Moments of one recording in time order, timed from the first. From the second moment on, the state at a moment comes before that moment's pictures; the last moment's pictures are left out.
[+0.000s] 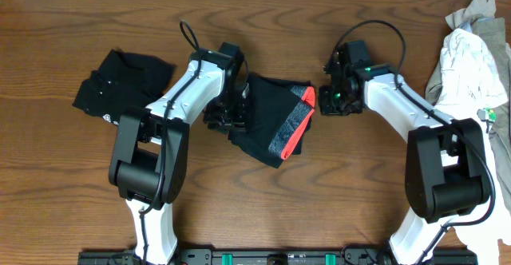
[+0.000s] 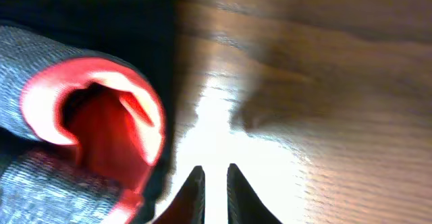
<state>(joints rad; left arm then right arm) -0.35 2.05 1.47 -1.15 0.26 -0.16 0.22 1.92 1.25 -0.67 -0.24 0.21</state>
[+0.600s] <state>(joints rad) -0.26 1.96 1.49 -0.95 0.42 -0.16 0.13 1.81 1.25 -0.79 -0.34 0.18</state>
